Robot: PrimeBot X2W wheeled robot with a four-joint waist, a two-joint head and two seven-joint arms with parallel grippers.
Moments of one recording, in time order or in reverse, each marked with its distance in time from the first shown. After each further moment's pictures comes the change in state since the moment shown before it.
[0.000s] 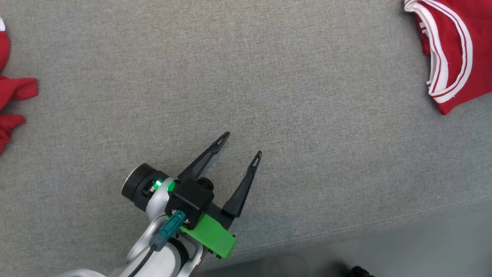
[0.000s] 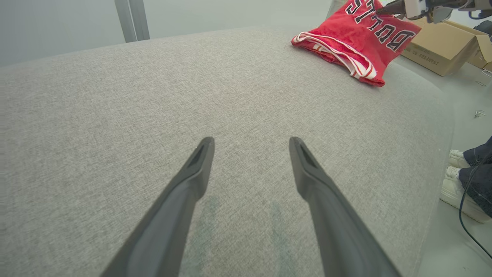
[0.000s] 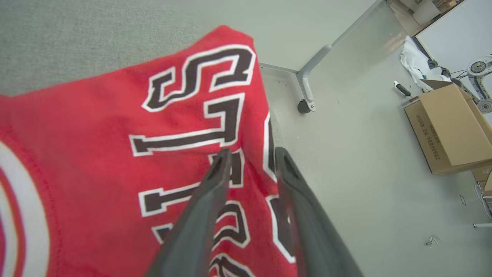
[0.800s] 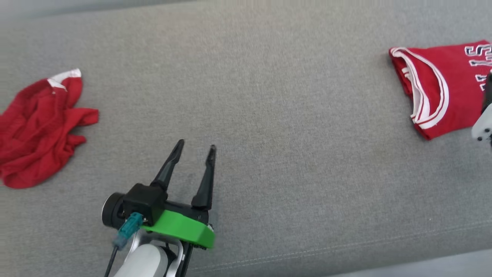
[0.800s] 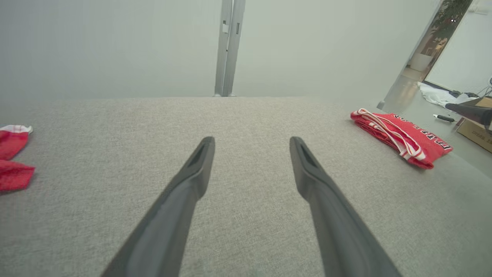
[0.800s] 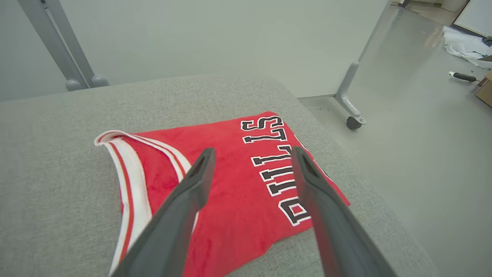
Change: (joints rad) left arm 0.085 -0.087 0.138 0.188 -0.170 0.072 -0.215; right arm 0.233 0.137 -0.081 0.062 0.174 0.000 -0.294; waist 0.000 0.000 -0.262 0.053
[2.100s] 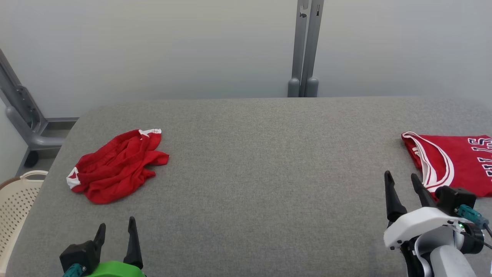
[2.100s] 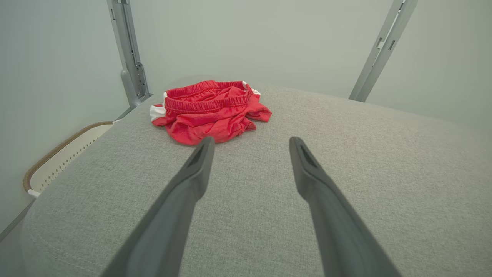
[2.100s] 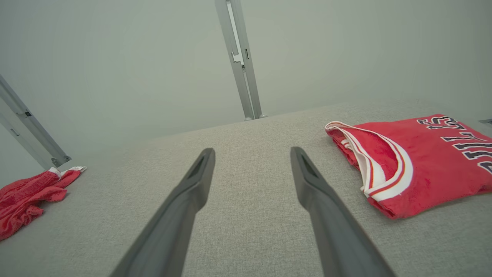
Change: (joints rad) left arm 0.271 0.101 0.198 0.133 -0.162 0.149 0.052; right arm 0.730 0.351 0.119 -0.789 0.171 -0.001 0.098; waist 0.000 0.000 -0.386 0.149
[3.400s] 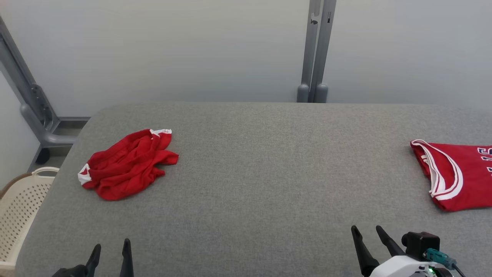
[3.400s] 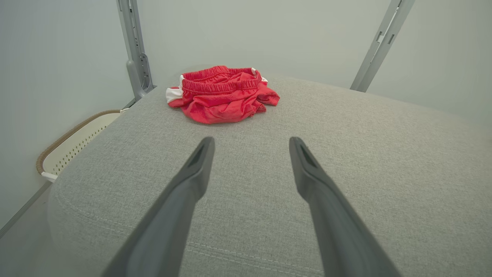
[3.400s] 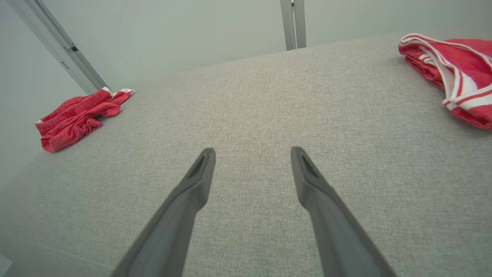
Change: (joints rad) left arm 0.127 0.064 0.015 -0.069 -0.034 -0.047 -0.031; right arm 0.208 0.002 0.186 -0.064 0.067 0.000 0.042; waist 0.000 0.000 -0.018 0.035
